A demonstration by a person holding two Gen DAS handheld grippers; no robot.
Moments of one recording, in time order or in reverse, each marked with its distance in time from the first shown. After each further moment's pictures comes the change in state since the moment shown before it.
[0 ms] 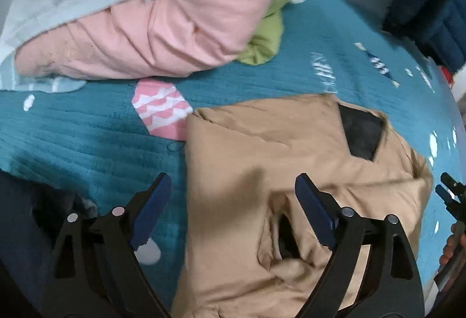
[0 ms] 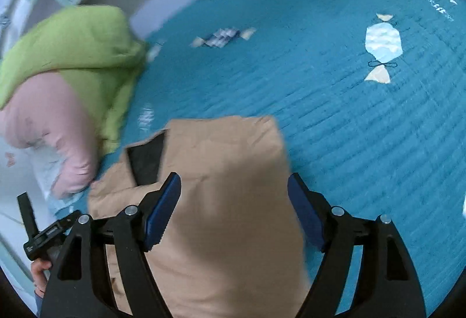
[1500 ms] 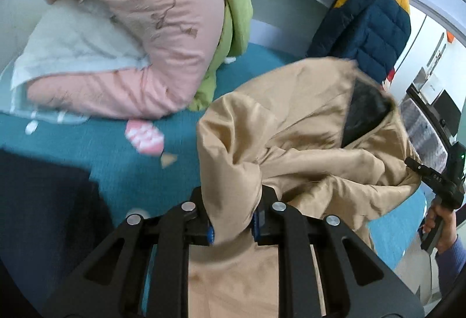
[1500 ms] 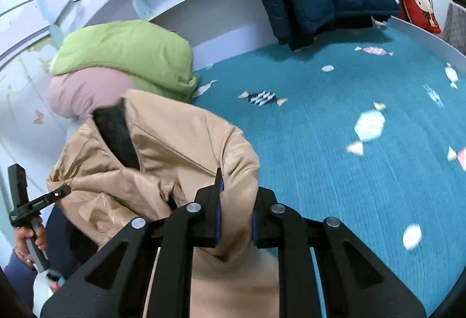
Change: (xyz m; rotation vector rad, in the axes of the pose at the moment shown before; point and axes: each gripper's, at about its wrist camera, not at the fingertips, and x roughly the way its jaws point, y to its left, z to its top) left arm -0.158 0.010 -0.107 0.121 -0.314 -0.263; right arm -0.178 0.024 -0.092 -0.310 -0.266 0.129
